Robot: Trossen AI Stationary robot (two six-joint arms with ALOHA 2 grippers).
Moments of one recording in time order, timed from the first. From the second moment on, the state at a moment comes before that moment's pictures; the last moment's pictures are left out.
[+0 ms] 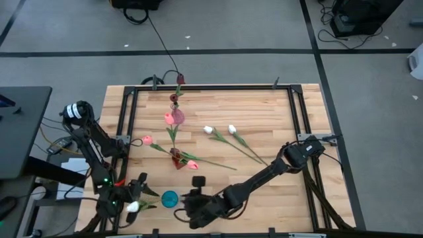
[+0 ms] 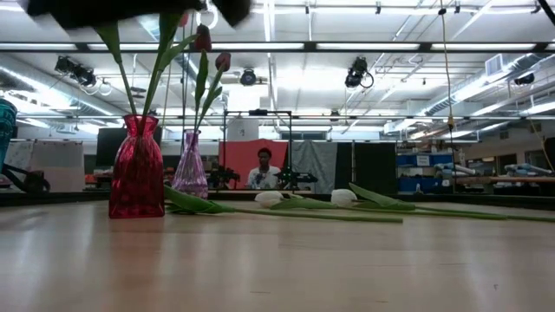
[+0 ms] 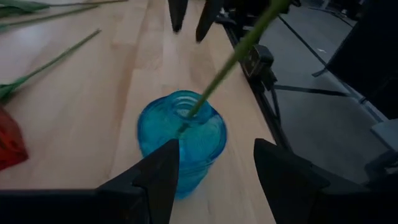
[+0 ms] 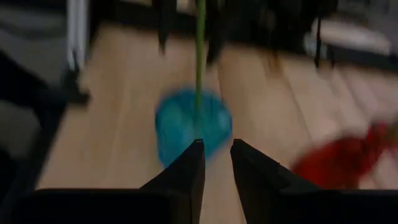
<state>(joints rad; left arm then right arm) -1.26 1.31 0.47 0.15 -0.94 -0.86 0.52 2.37 2.02 -0.36 0.59 0.22</state>
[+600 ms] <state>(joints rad) -1.33 1.18 0.47 0.02 -1.08 -0.82 0.47 2.24 1.96 -0.68 0.51 0.41</state>
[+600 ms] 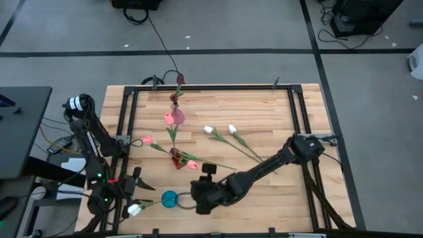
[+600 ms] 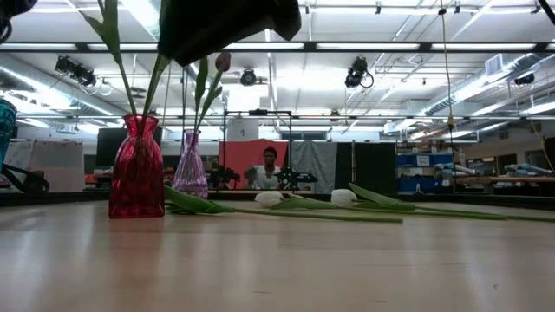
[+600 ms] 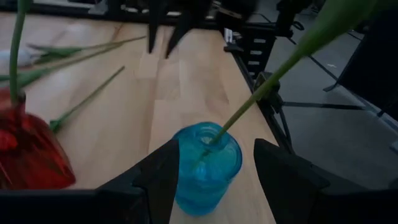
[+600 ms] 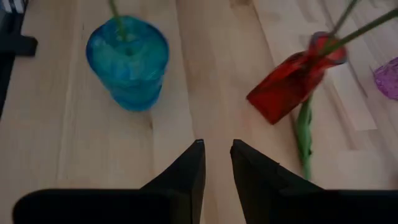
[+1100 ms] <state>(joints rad) -1.33 1.15 0.47 0.02 -1.09 -0.70 0.34 1.84 1.23 0.02 0.33 0.42</state>
